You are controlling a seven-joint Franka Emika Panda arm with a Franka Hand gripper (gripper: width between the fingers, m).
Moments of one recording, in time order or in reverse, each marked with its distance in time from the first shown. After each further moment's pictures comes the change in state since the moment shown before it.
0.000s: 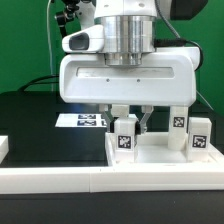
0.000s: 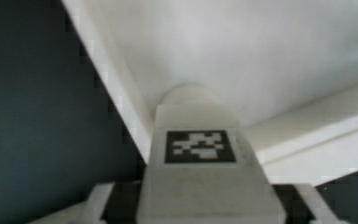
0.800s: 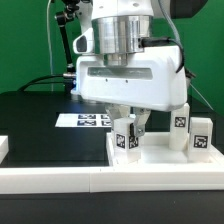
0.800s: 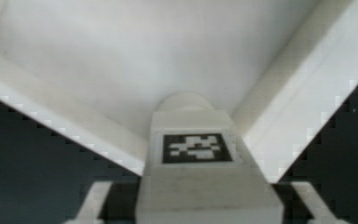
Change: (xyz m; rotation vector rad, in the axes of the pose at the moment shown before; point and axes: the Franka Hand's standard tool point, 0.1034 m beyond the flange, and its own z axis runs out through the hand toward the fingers) arm -0.002 -0.002 0.001 0.049 -0.022 0.675
